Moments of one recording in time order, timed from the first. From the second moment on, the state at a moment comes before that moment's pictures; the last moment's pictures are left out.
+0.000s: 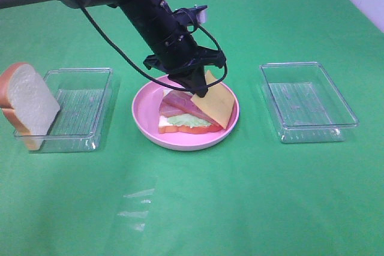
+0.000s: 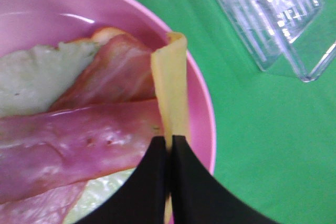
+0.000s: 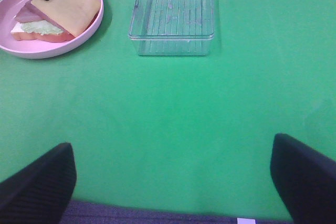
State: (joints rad) left arm -0.52 2.39 -2.02 -0.47 1.01 0.18; right arm -0.03 0.00 -0.46 0.10 1.11 -0.09
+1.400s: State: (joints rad) left arm -0.52 2.38 -2.12 -0.12 1.21 -0.07; right arm -0.03 0.00 -0.46 0.10 1.11 -0.09
